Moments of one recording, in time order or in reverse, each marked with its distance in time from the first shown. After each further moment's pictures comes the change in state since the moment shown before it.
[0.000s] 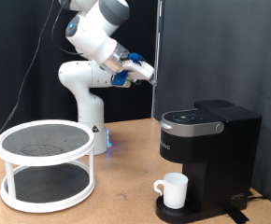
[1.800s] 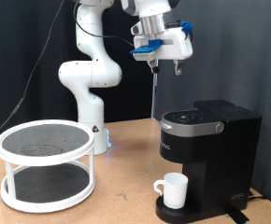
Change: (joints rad) arm -0.069 0.270 0.345 0.486 -0.607 0.115 0.450
